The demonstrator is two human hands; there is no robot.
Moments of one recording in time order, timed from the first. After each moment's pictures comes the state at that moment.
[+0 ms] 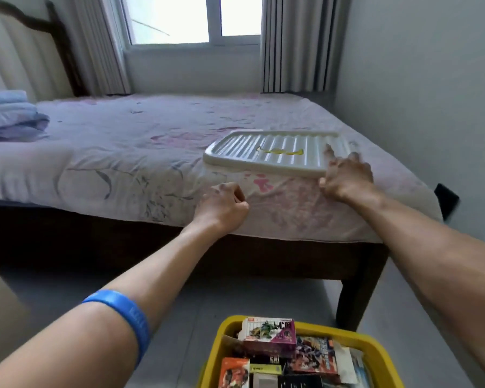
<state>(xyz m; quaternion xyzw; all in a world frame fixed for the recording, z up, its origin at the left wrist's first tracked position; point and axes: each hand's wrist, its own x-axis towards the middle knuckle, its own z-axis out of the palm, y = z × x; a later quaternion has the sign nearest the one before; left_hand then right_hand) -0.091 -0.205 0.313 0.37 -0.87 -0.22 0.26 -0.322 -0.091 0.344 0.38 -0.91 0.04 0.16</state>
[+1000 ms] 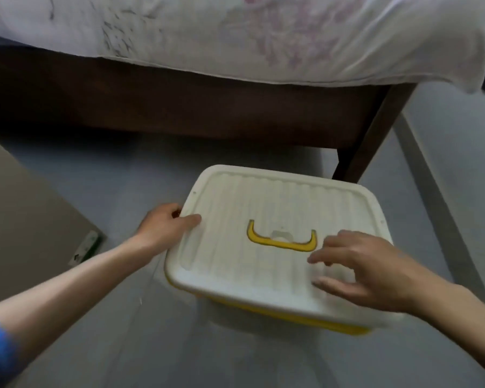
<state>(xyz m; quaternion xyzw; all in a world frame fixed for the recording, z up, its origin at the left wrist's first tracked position) 0.052 -0.082 0.081 0.54 -0.73 -0.41 0.10 -0.209 0.168 0.117 0.73 -0.67 0.08 -0.11</state>
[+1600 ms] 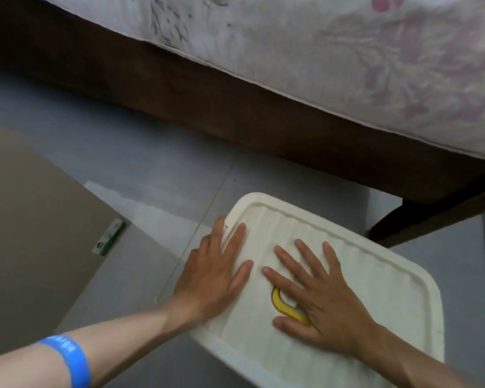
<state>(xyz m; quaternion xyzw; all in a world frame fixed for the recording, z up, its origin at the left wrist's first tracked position) 0.028 -0.077 0.043 0.46 -0.86 -0.23 0.02 -0.190 0.039 0.041 0.79 -0.60 -0.01 -0.08</state>
